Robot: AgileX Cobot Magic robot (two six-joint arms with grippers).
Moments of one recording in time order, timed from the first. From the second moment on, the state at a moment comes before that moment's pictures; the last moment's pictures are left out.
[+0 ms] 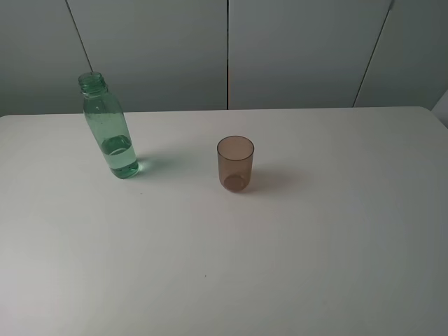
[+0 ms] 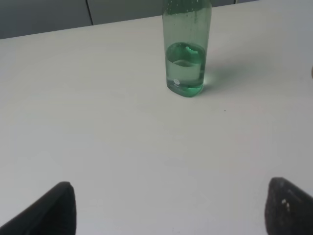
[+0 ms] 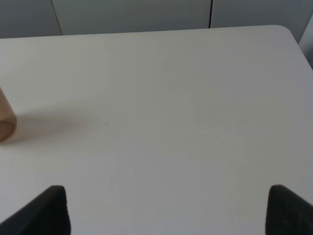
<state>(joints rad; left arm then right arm) -0.08 0.00 -0.51 -0.08 1.08 0.09 -0.03 0.00 -0.50 0.02 1.10 0.01</state>
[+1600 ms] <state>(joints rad) -0.12 0.91 -0.79 -0.33 0.74 0.24 -0.03 0.00 -0.50 0.02 1.10 0.01</state>
